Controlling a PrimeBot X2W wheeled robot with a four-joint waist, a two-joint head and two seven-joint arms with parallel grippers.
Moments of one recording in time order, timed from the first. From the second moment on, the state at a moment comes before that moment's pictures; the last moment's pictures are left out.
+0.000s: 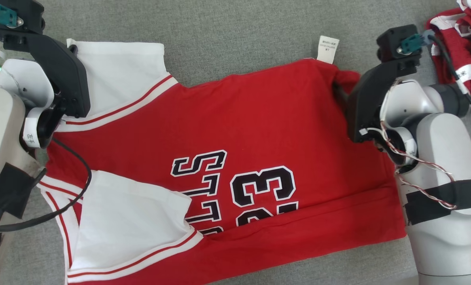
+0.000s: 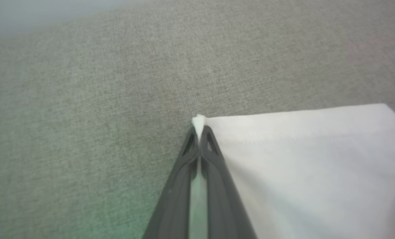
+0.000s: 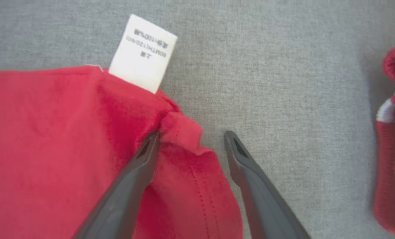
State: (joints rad) left arm -1.05 0.47 -0.50 0.54 -0.63 0.04 0.60; right arm -0.77 -0.17 0.06 0.23 0.11 0.13 0.90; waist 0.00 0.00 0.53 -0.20
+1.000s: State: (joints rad) left arm -0.88 0.40 -0.37 0.38 -0.83 -0.06 0.24; right arm -0.68 -0.22 -0.01 0.25 0.06 0.13 0.48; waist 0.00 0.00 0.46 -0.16
